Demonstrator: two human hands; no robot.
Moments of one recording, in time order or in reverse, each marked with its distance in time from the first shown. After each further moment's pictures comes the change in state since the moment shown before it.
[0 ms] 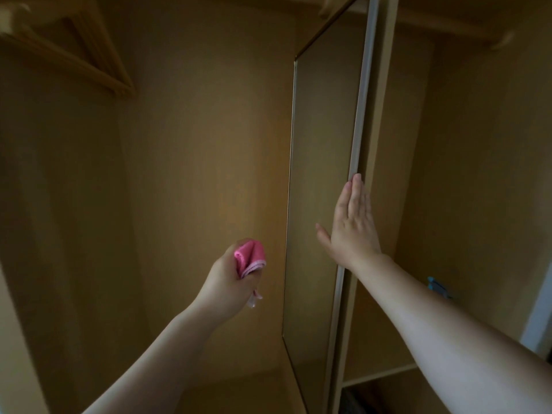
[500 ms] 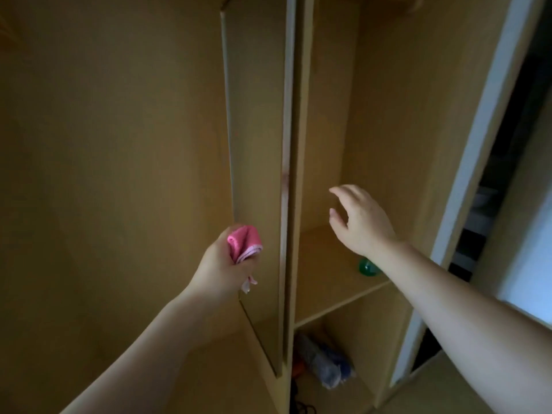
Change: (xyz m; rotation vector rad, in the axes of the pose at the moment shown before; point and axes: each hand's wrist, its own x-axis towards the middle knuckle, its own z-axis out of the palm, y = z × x) left_hand -0.028 0.011 0.067 -0.119 -0.229 0.006; right_hand -0.100 0.082 -0.058 0.163 -0.017 0.035
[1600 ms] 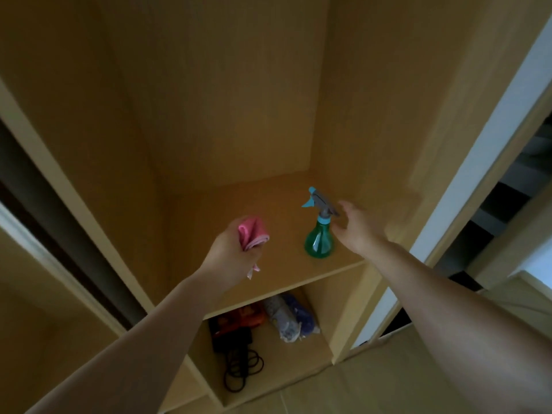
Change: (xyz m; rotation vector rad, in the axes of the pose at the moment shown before) left_hand 0.186 -0.087 0.324 0.208 -0.036 -0.347; right_hand -0.020 0.375 0.199 0.250 -0.564 0.467
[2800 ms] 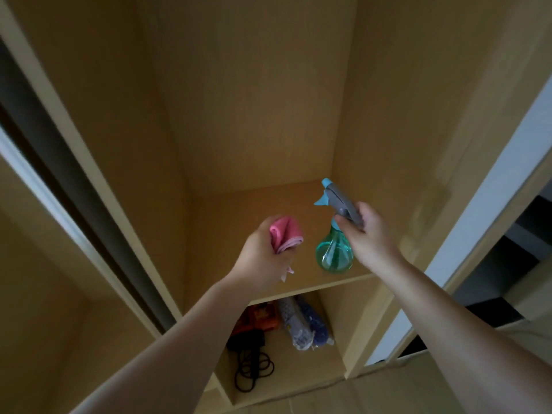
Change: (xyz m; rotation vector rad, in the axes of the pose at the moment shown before) left_hand -0.025 0.047 0.028 -0.163 0.081 0.040; right_hand -0.043 -0.031 -0.030 0.561 0.097 -0.193
